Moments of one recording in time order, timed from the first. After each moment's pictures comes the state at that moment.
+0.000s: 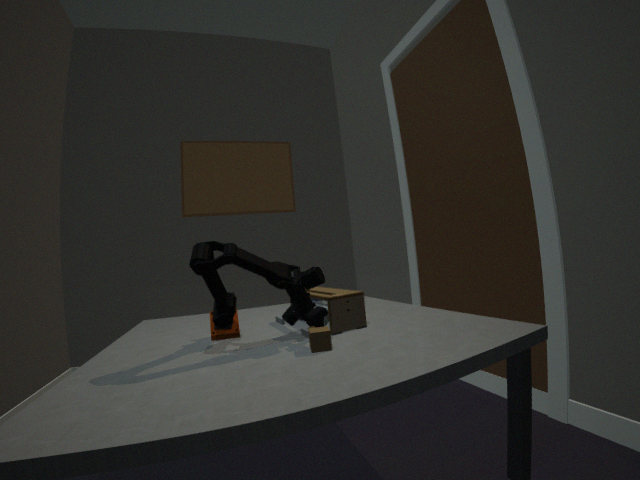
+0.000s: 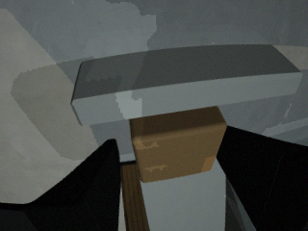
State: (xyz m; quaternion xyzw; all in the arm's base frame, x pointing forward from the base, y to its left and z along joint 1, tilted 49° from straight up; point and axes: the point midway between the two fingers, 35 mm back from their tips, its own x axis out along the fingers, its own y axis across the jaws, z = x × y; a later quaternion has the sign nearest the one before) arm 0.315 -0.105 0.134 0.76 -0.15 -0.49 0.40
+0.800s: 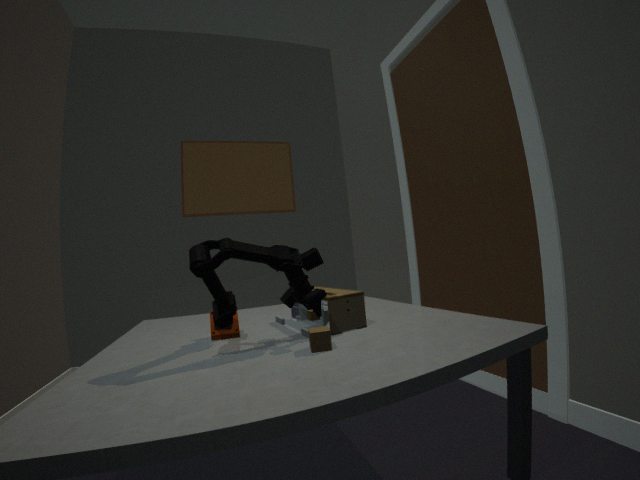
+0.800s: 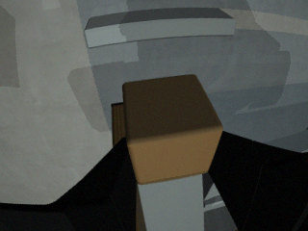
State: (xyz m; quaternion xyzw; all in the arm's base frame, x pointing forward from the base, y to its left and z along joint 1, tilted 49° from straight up) arm 0.311 -0.059 0.168 0.75 -0.14 -0.50 0.41
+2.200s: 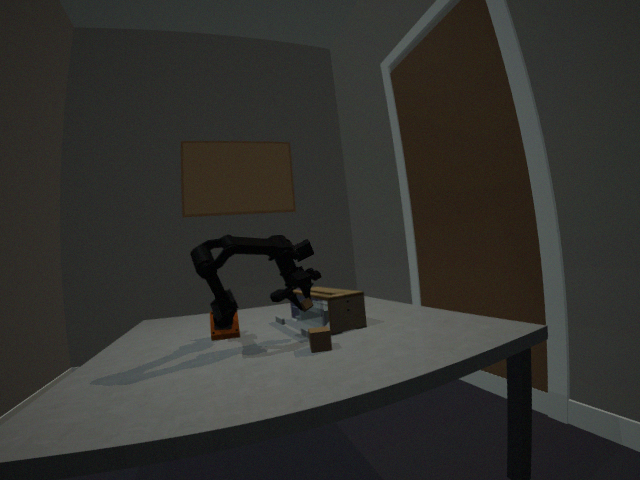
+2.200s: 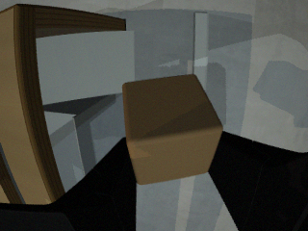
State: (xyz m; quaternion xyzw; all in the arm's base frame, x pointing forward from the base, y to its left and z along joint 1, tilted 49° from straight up) arm 0.281 -0.017 0.160 0.20 0.28 -0.46 0.82
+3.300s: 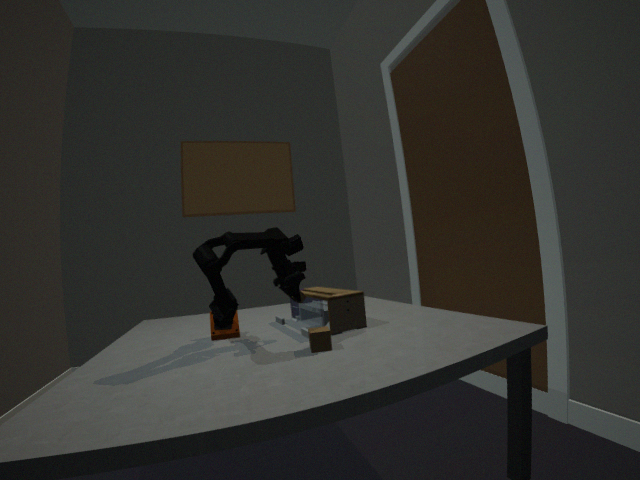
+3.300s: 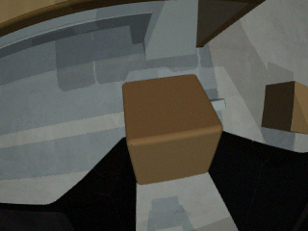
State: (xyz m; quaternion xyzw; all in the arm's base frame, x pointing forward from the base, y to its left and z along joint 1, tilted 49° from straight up) arm 0.256 0.010 0.162 -0.41 0.51 -0.19 0.73
